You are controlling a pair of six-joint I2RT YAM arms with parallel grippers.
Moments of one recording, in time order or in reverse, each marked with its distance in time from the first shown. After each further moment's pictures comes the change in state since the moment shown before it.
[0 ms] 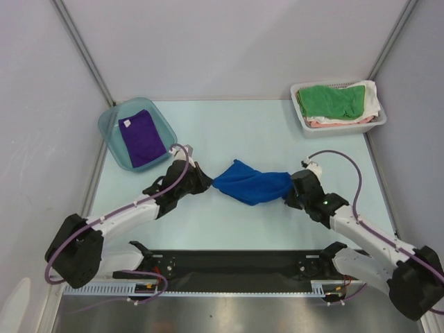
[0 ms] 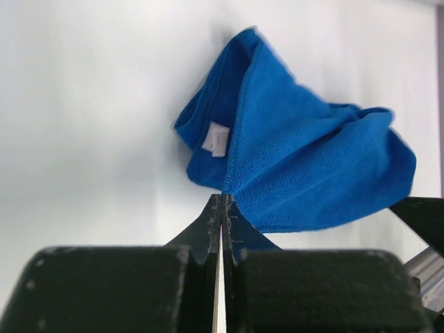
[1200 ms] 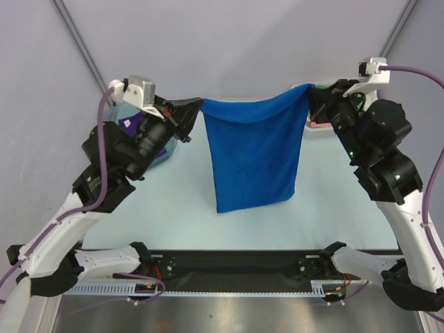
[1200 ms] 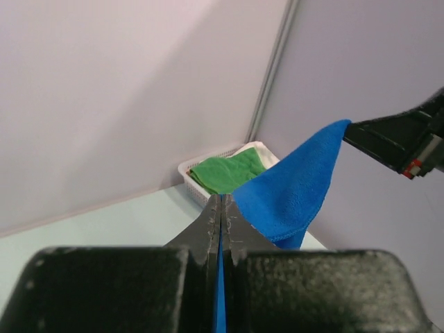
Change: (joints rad) left arm -0.266 -0.183 0.955 -0.317 -0.225 0.604; right arm -0.034 0.047 1.106 -0.072 -0.026 -0.459
